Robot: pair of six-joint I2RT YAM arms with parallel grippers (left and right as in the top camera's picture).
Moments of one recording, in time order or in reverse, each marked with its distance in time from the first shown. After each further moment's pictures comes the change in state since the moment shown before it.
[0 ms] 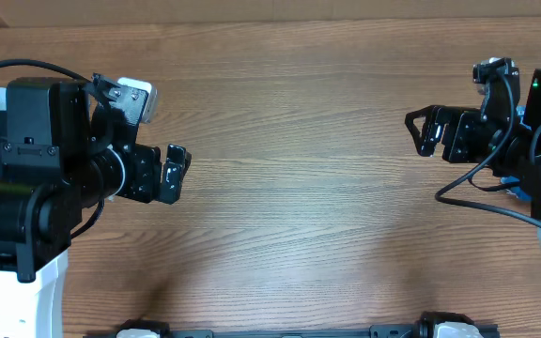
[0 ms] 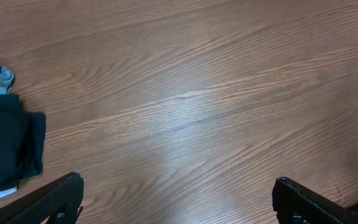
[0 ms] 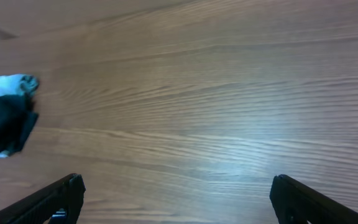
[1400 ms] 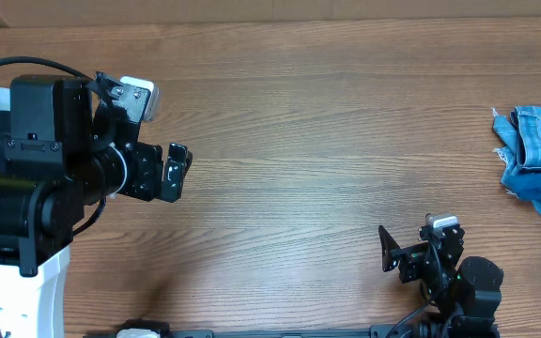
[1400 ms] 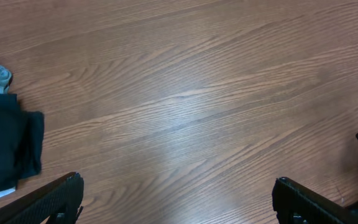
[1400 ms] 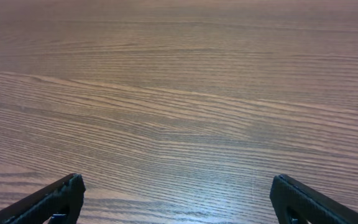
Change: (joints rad) left arm -0.005 0.010 0.000 0.000 0.000 0.000; right arm 0.000 -1.223 -1.367 0.522 0.061 -0.152
